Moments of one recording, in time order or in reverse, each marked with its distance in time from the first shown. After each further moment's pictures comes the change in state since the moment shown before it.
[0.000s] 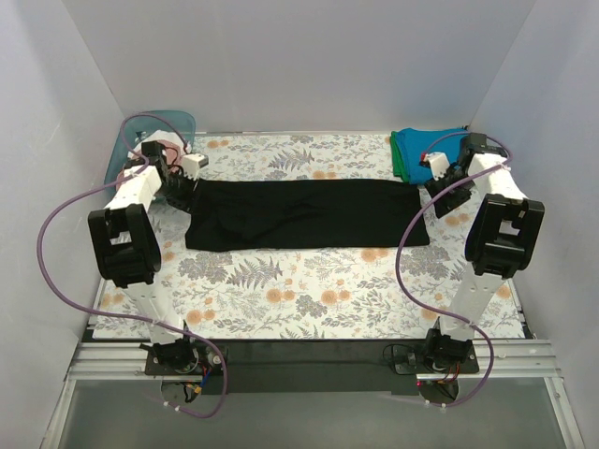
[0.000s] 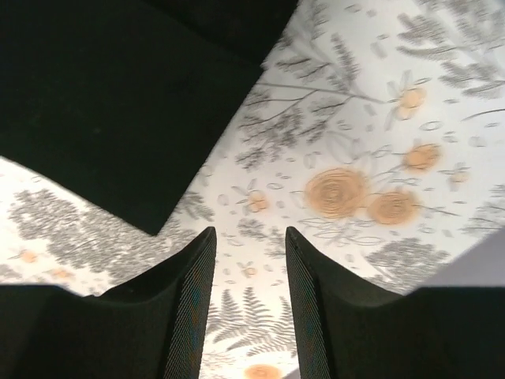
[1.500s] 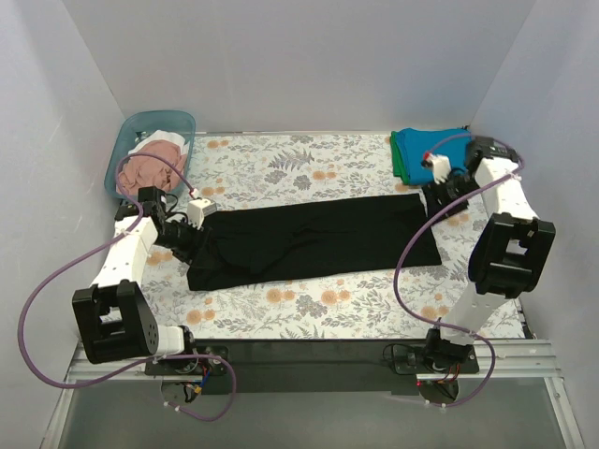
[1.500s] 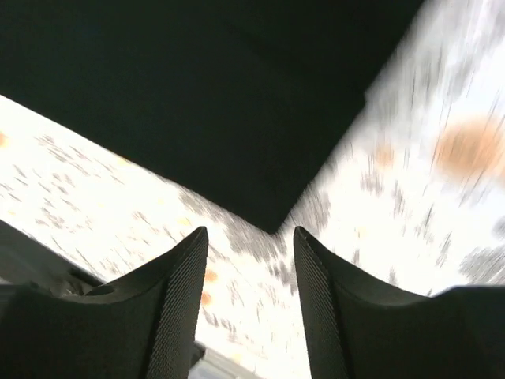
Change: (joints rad) left arm -0.003 -0.543 -0.516 -0.225 0.131 0.075; right arm -0.073 -0.143 -0.138 -0.198 -0.170 0.072
